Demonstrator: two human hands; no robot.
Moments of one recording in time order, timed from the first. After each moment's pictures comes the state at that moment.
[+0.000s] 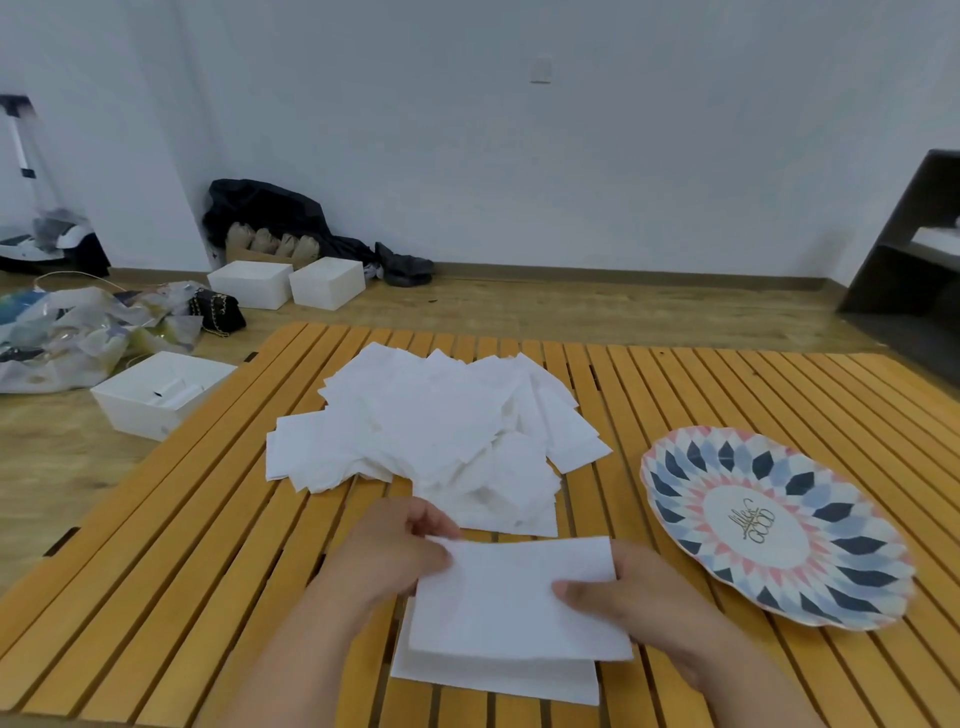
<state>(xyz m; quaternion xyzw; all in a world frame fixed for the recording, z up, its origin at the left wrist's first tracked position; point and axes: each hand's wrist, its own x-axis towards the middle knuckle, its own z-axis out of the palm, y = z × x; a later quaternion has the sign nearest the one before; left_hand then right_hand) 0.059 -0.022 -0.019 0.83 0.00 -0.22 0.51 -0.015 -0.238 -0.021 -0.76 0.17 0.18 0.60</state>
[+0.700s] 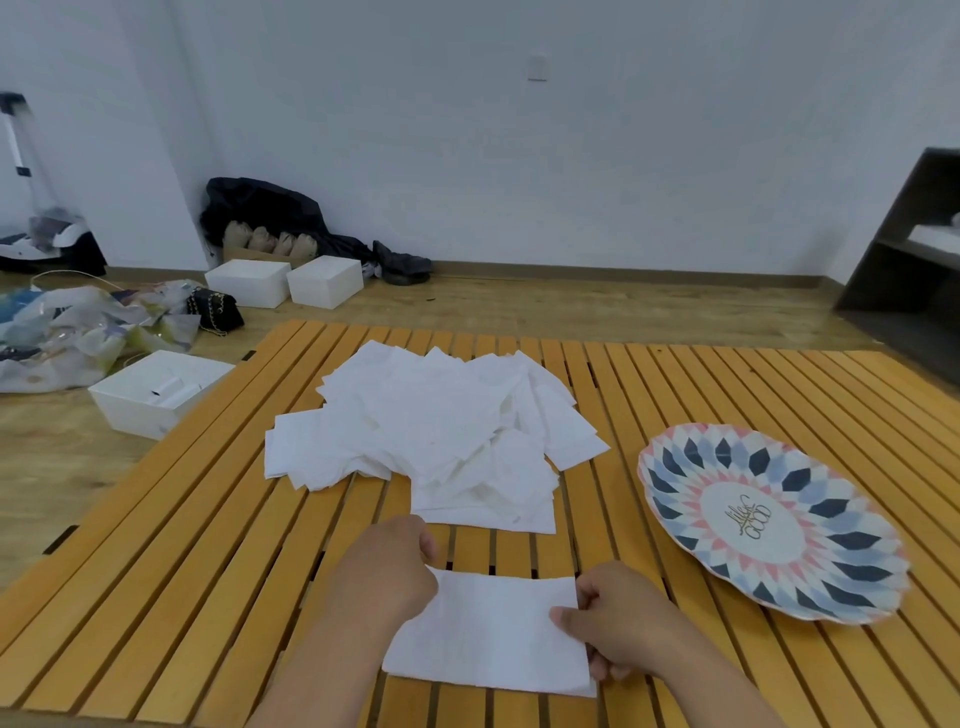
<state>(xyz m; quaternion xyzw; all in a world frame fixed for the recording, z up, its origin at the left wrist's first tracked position) 0.067 -0.027 -0.057 0.96 -0.05 -0.14 0.25 -0.006 -0.230 -0.045 -0.88 0.19 0.25 0.35</state>
